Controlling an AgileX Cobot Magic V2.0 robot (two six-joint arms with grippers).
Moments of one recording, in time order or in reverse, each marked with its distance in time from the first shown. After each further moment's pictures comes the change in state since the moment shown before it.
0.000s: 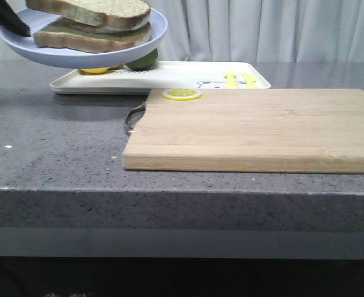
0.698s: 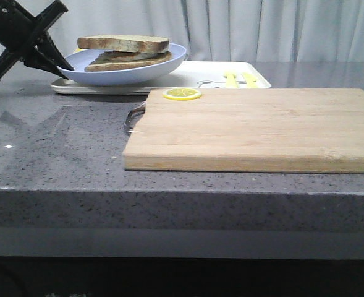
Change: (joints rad) left arm -0.064 0.353 -0.319 0.008 0.004 -0.307; right arm 0.000 0.000 0.000 0.000 0.000 0.000
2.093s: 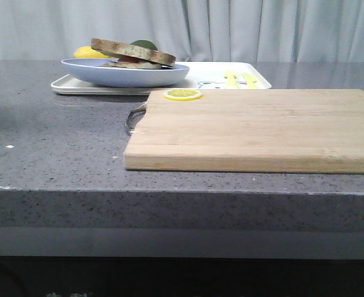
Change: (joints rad) left arm 0.000 -0.883 0.582 0.268 -0.048 0.333; right arm 0.000 0.000 0.000 0.000 0.000 0.000
